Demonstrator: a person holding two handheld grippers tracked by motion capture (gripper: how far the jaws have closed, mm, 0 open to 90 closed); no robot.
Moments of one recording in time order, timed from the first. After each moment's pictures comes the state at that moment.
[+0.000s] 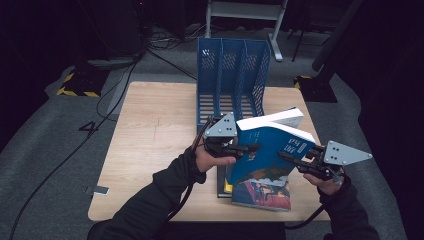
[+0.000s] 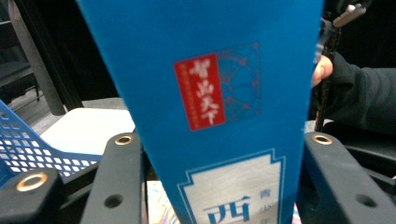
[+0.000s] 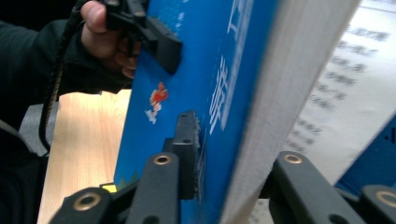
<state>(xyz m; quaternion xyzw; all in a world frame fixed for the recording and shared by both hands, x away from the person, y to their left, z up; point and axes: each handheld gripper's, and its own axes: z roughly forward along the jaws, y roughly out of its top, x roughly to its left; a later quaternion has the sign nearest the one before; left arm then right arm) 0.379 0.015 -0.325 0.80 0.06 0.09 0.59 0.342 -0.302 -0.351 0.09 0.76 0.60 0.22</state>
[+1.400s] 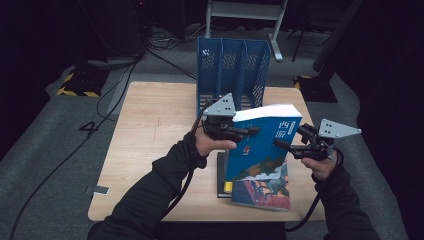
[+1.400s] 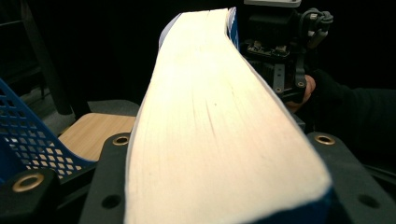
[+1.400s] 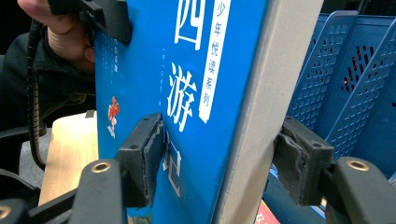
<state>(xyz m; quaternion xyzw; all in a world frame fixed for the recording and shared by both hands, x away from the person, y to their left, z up) 0.410 0.018 -0.297 0.79 0.08 0.08 0.60 0.394 -0.301 -0.352 0.17 0.75 0.62 0.15</state>
